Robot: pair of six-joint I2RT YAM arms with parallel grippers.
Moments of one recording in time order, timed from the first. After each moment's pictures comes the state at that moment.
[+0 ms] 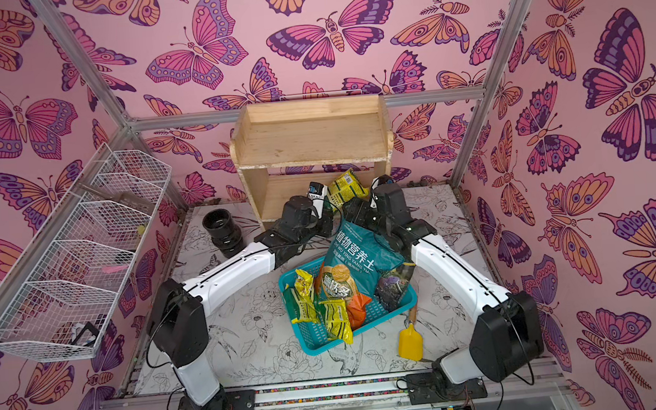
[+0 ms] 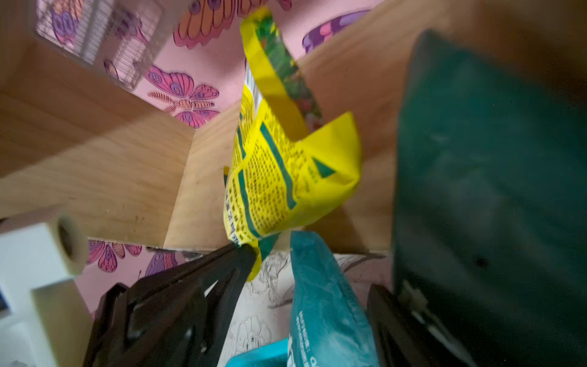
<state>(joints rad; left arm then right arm) -0.69 1.82 1.49 -0.07 -0.07 -0.20 0.47 1.48 1.26 -0.25 -0.12 0.75</state>
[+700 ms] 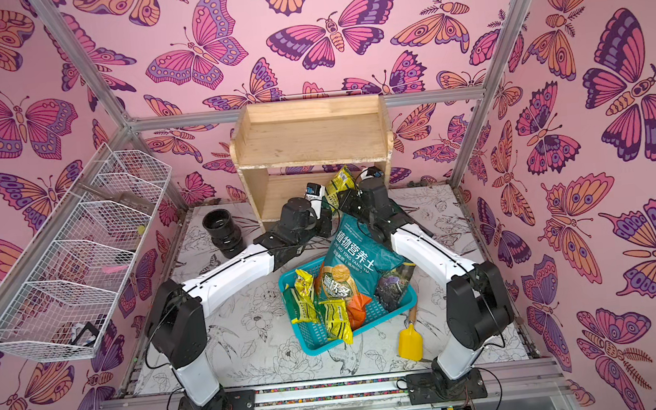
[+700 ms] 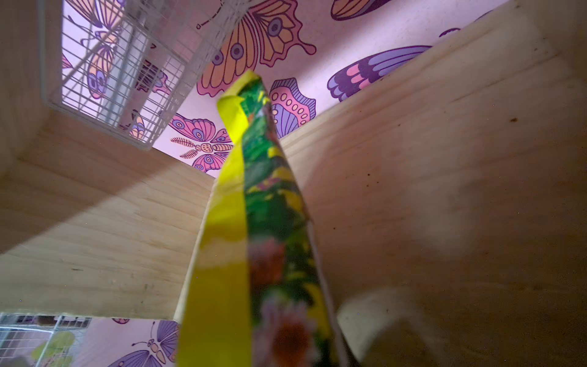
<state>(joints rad) -0.69 1.81 1.45 -0.03 -0.07 -0.23 0.50 1.66 1.33 0.01 -0.05 0.80</state>
